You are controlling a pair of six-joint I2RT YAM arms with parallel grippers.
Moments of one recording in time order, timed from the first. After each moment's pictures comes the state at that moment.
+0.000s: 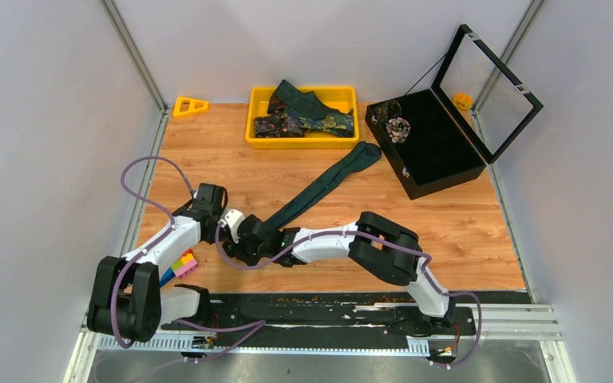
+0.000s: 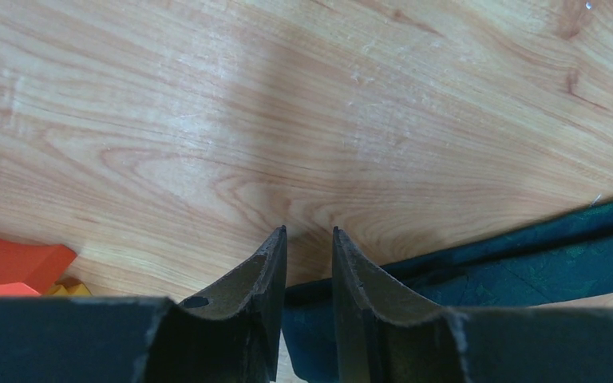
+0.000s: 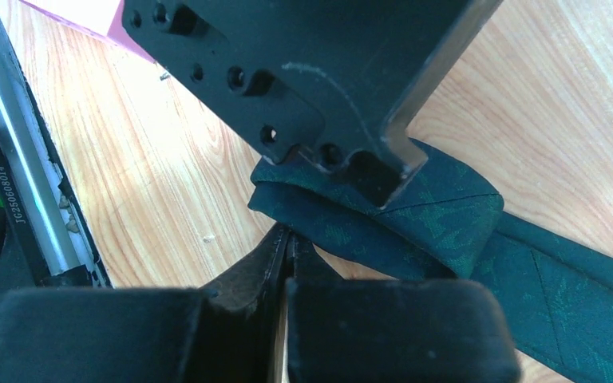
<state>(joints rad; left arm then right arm) -0.20 1.22 0.56 -0.48 -0.15 -0.59 1.24 2.15 1.38 0.13 -0.02 0.23</state>
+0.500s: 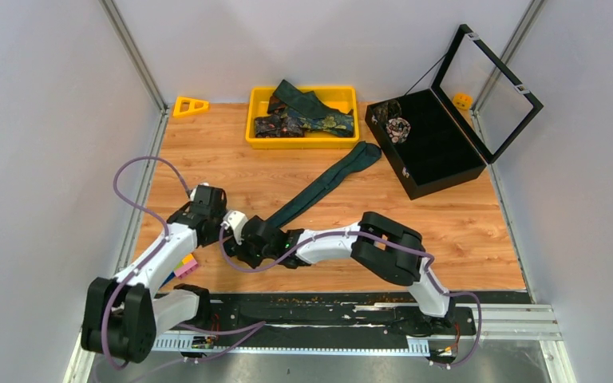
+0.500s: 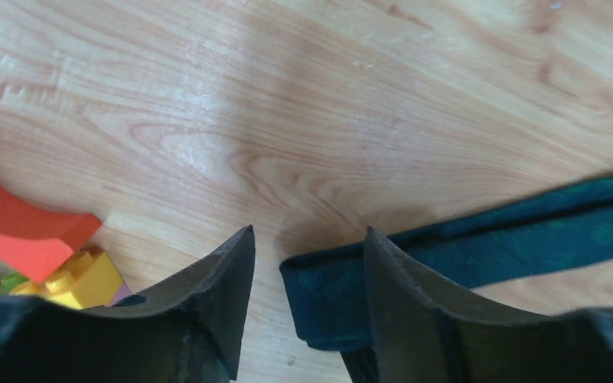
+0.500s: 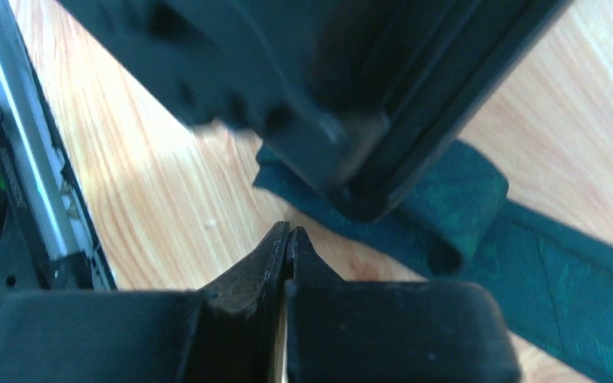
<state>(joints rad) -0.20 1.14 0.56 -0.53 -0.20 -0.61 1.23 2.15 1.36 0.18 -0.03 0.21</state>
